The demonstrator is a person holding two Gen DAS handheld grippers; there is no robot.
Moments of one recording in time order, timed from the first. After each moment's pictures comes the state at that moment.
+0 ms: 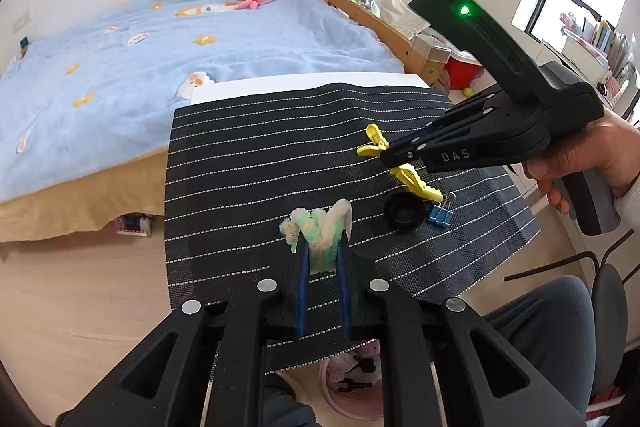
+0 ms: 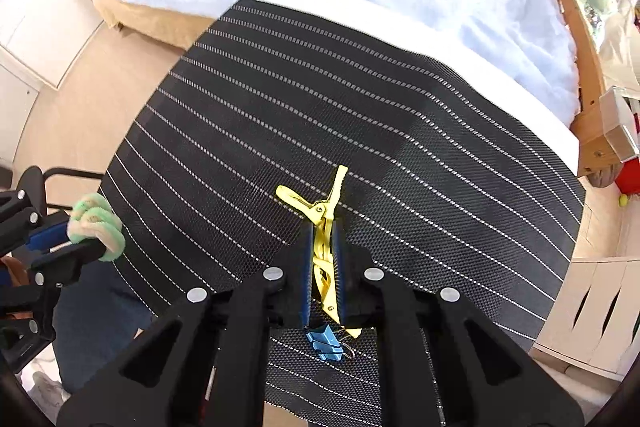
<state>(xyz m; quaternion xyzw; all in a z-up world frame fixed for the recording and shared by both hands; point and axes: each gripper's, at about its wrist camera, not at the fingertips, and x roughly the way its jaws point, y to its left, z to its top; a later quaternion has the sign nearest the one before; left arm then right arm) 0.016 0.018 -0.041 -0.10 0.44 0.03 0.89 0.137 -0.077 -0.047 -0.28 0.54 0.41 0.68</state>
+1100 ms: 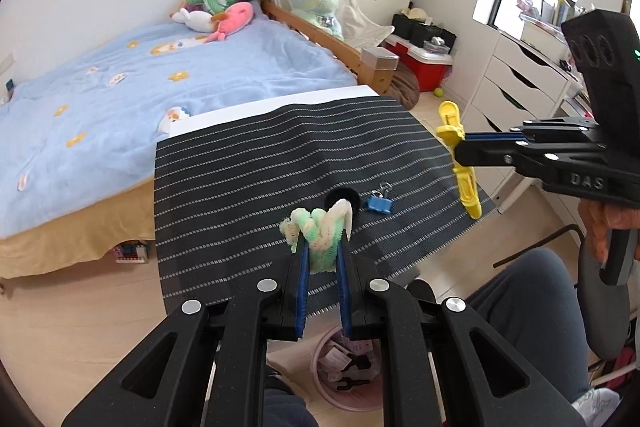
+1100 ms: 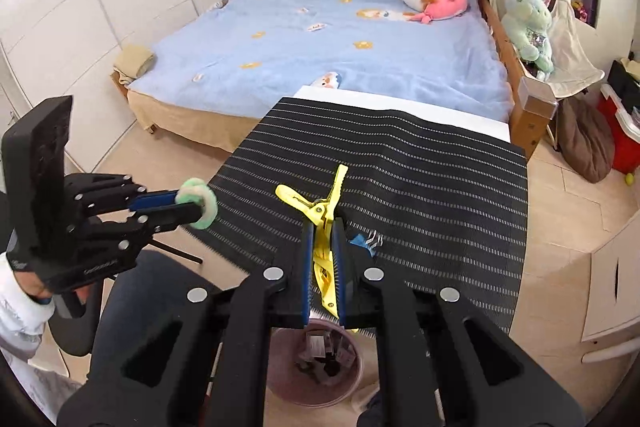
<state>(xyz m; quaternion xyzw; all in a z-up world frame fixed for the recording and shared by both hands) -0.025 -0.027 -0.005 -0.06 0.41 -0.01 0.91 0.029 -0.222 0.042 -0.13 0.41 0.45 0.78</state>
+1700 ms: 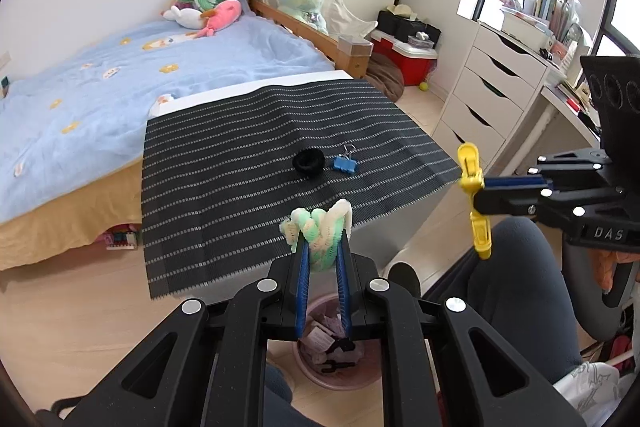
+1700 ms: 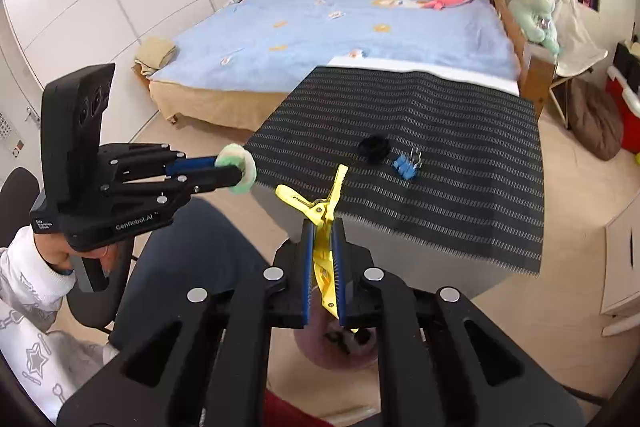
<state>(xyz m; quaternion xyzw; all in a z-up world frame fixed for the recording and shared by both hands) -0.070 -0.053 -0.011 -0.06 0.41 -0.03 0.91 -0.045 -0.262 0.024 -0.11 0.43 0.47 0.76</state>
